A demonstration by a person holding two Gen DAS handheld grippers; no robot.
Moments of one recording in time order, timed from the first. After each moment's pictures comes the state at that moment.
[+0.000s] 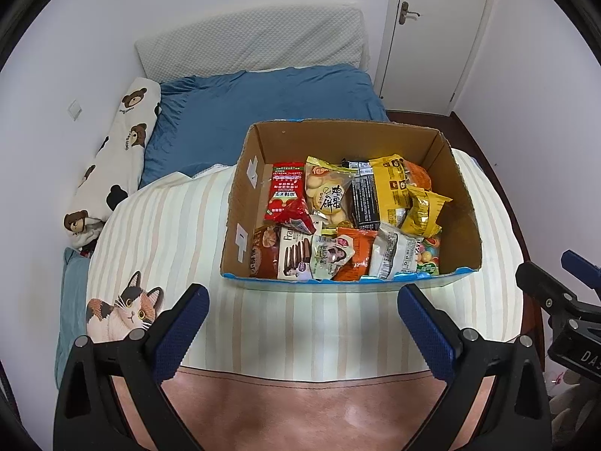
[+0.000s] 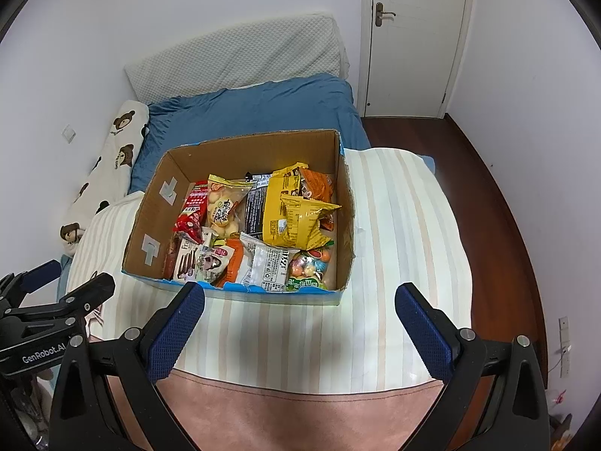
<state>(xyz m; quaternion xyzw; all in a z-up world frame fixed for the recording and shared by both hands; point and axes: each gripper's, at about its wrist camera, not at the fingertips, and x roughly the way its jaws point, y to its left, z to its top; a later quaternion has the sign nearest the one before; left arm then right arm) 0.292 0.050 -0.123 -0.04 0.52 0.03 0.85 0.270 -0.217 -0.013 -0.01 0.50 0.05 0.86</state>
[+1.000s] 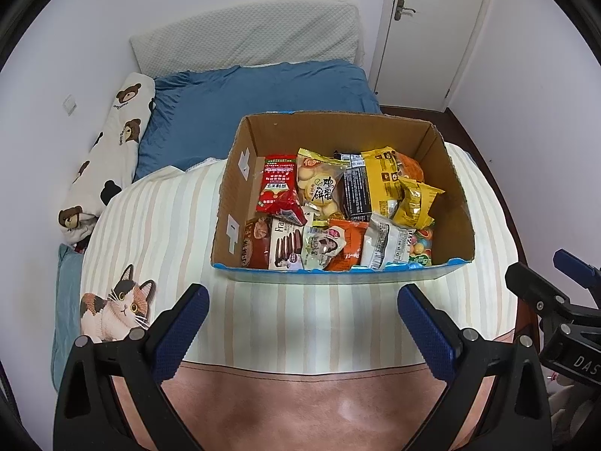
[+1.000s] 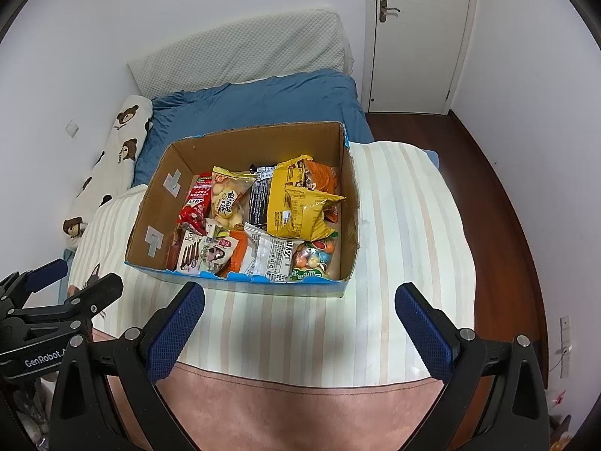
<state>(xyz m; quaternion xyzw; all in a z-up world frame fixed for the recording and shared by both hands) 0.287 0.043 -0.125 -0.04 0.53 0.02 0.85 0.257 -0.213 -0.013 -0.01 0.51 0.05 0.86</state>
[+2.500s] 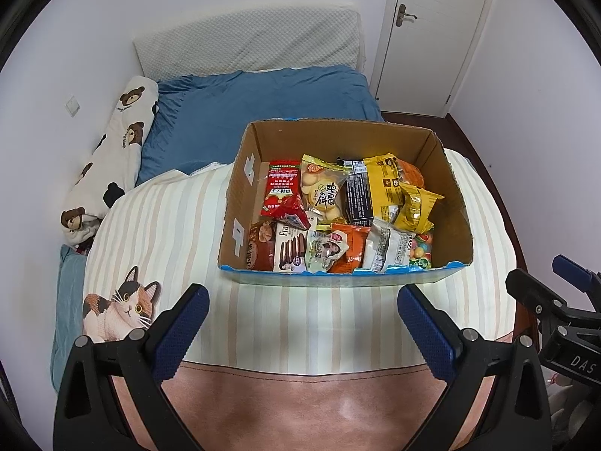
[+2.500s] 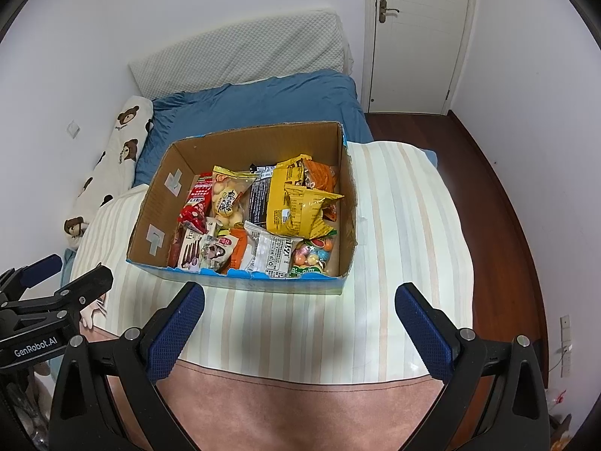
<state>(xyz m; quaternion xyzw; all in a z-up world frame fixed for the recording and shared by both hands) 0.282 0.049 -0.116 -0.04 0.52 0.02 0.85 0.250 -0.216 -0.008 -0.01 0.51 0.04 0.86</state>
